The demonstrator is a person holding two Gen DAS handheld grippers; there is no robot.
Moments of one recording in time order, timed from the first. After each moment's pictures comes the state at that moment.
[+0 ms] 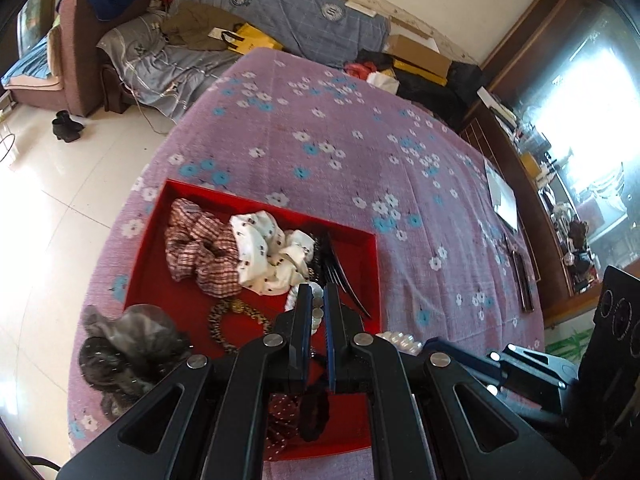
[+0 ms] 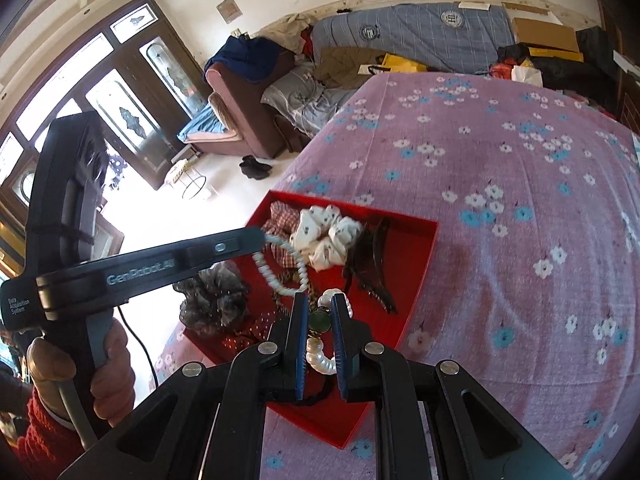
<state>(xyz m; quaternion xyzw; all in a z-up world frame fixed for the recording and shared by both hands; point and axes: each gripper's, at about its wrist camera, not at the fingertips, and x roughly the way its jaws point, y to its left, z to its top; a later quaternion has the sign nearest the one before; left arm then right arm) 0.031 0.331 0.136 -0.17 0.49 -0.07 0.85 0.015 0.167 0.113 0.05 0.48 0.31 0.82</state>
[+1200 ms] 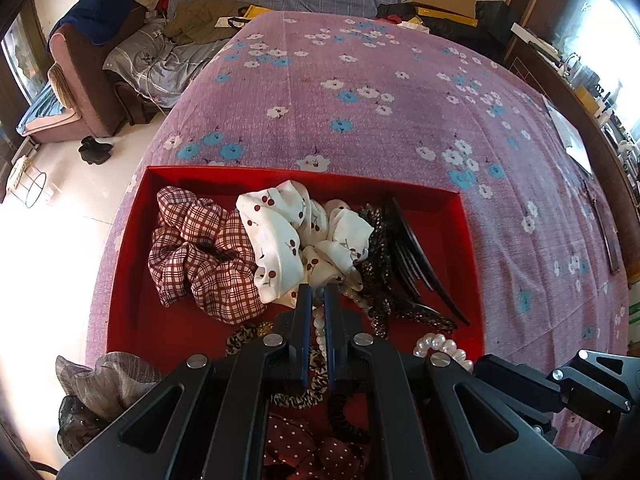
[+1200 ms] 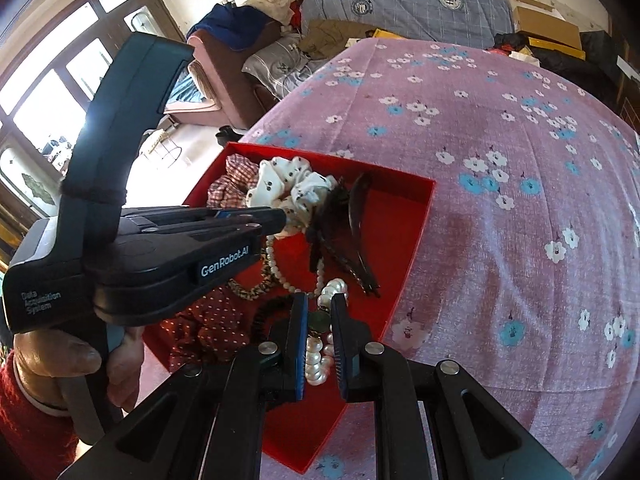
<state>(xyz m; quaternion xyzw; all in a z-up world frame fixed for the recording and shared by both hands) 0.079 0.309 0.059 -0.05 0.54 -0.01 0.84 0.031 0.177 0.055 0.00 0.51 0.28 0.81</state>
